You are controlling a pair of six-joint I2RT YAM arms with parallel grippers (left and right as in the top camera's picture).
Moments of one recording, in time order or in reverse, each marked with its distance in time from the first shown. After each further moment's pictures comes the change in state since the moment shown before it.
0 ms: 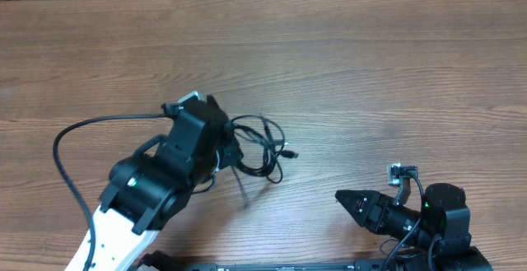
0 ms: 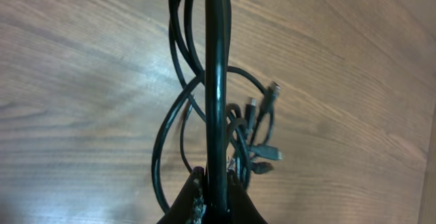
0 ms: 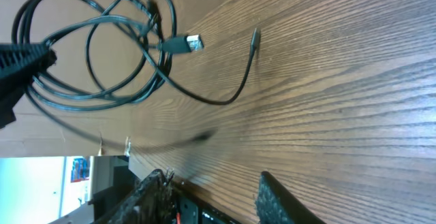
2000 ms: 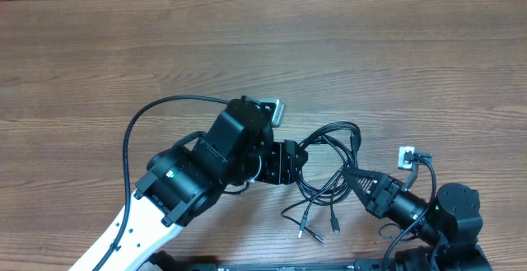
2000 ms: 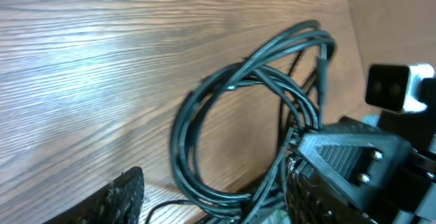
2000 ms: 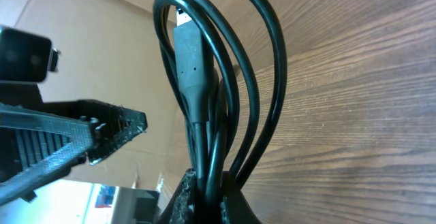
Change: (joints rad) left arm -0.163 0.074 0.000 0.175 0.328 0.321; right arm -0.005 0.000 -0.007 0.319 0.014 0.192
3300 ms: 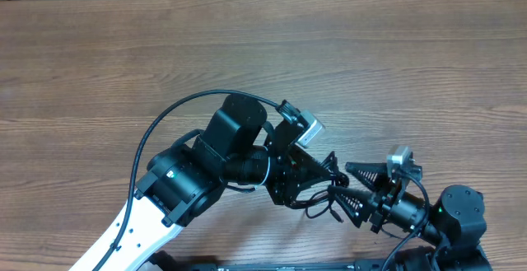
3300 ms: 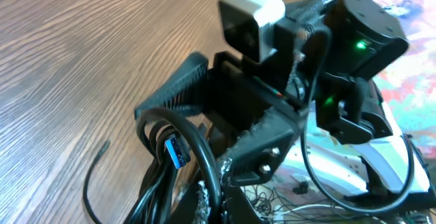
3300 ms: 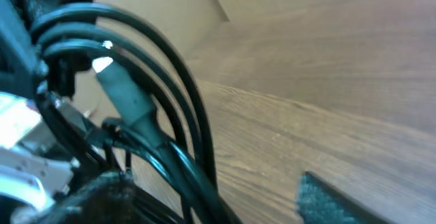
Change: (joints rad) left arm 0.000 0.000 0.000 0.177 0.475 0.391; right arm 0.000 0.000 0.000 0.084 -0.147 -0.590
